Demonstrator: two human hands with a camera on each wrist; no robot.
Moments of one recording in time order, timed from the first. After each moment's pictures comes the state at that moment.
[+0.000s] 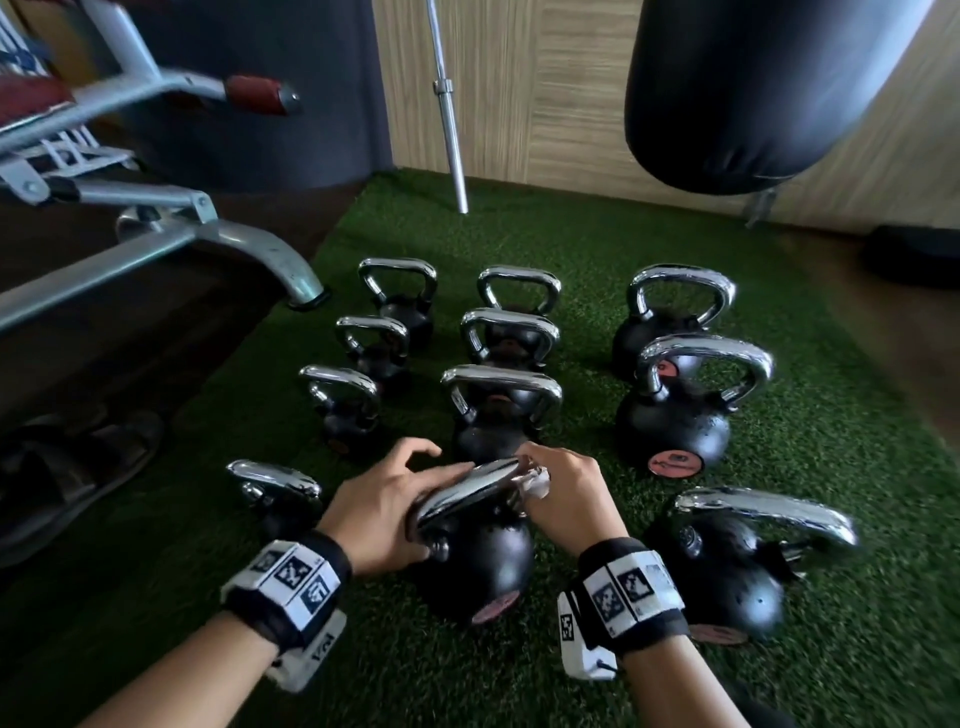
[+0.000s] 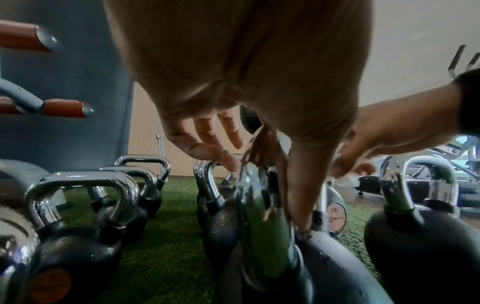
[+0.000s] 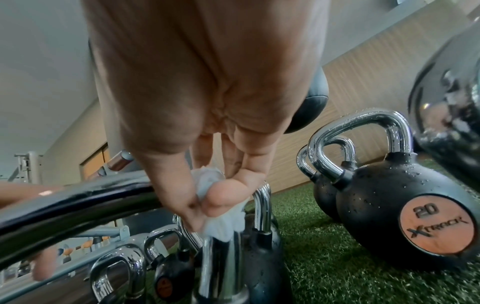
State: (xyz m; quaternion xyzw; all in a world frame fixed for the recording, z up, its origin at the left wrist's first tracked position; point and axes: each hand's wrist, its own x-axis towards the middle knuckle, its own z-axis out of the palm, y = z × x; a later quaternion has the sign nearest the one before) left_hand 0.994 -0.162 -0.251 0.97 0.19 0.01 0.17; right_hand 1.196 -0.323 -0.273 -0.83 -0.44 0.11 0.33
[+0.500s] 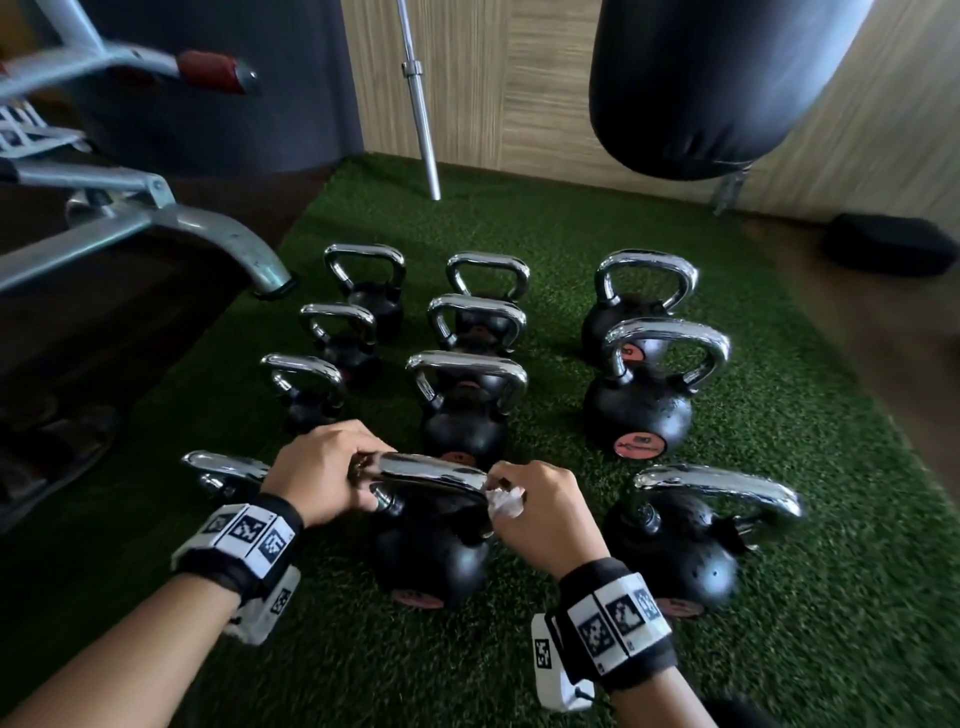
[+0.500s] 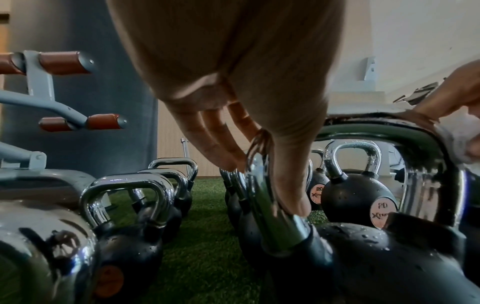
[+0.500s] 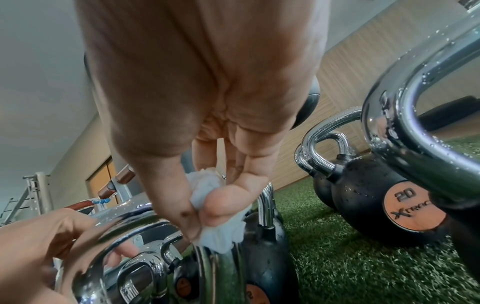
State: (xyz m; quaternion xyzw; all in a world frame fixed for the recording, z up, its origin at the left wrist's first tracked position) left_hand 1.008 -0.137 -0.250 0.94 0.31 0.02 0.17; right_hand 1.179 -0.362 -0.266 -0.82 -0.44 0.13 0.34
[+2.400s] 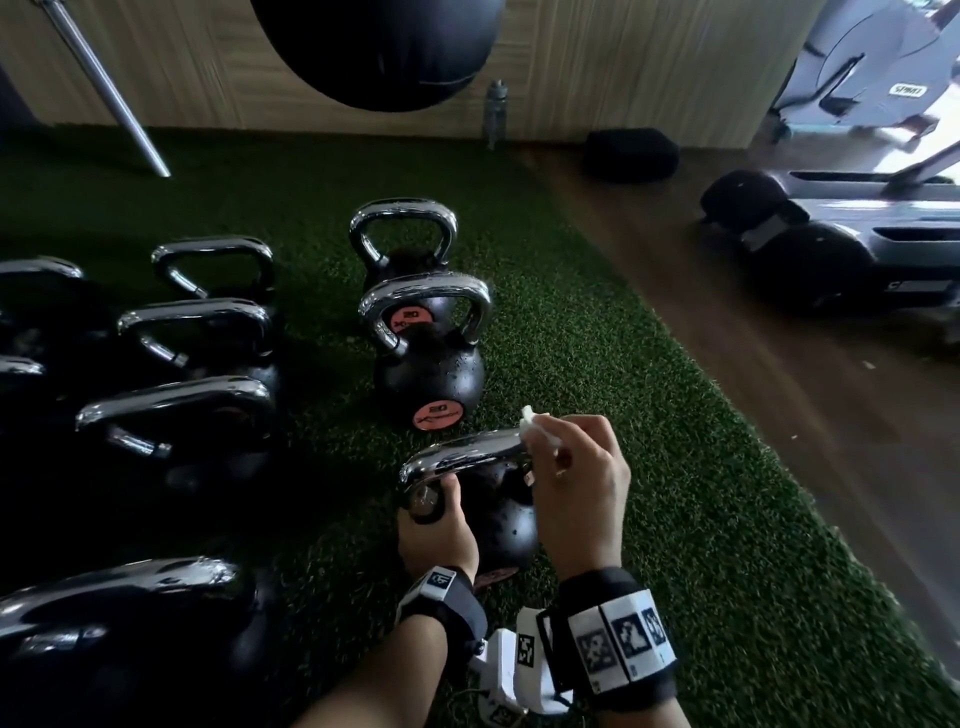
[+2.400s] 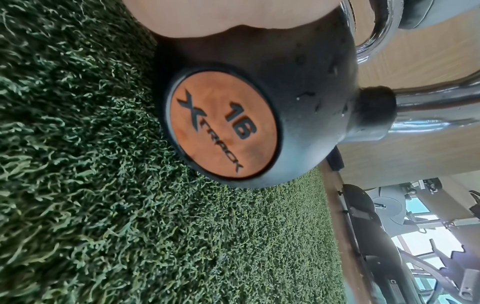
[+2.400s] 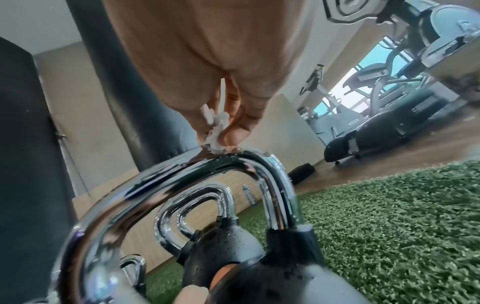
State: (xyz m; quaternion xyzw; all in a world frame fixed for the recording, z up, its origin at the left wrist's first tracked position) left_hand 1.268 -0.432 -0.393 0.52 0.58 0.21 0.59; right_hand 1.301 -0.534 -0.280 -0.84 -0.12 -0.22 0.48
